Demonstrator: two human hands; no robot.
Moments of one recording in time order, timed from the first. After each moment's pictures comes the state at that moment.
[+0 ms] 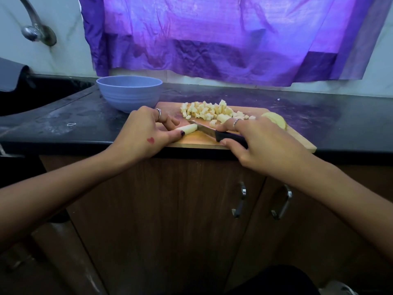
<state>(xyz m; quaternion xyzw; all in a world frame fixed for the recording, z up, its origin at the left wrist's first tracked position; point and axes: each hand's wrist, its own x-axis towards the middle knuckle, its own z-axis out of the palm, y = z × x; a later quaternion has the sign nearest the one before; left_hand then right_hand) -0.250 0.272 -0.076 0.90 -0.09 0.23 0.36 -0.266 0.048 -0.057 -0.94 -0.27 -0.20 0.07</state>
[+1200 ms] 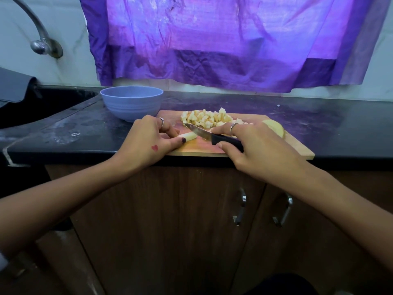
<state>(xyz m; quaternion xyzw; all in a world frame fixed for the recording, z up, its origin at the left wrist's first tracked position) -0.250 0.267 -0.074 0.91 -0.08 0.24 0.33 -0.269 0.051 -0.054 -0.93 -0.27 -0.21 0.13</state>
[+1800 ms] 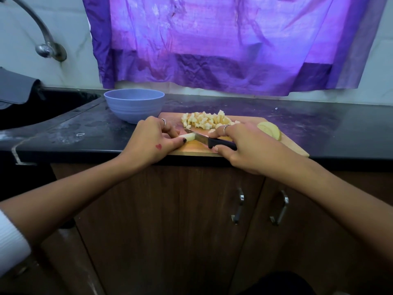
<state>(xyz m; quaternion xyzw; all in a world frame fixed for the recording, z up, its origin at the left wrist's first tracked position) -0.247 0.266 -0.073 0.91 -0.07 0.23 0.33 -0.264 0.056 -0.046 -0.94 -0.27 -0.15 0.11</state>
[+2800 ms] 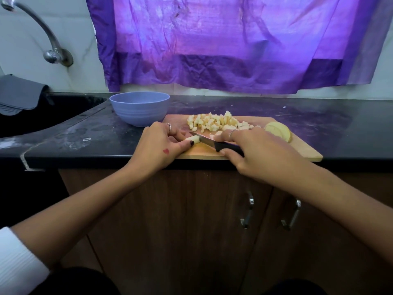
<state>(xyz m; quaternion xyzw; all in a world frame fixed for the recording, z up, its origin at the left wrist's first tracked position) -0.250 0.261 -0.075 0.90 -0.06 0.23 0.36 -0.265 0.058 -0.053 -0.94 -0.27 -0.21 0.05</state>
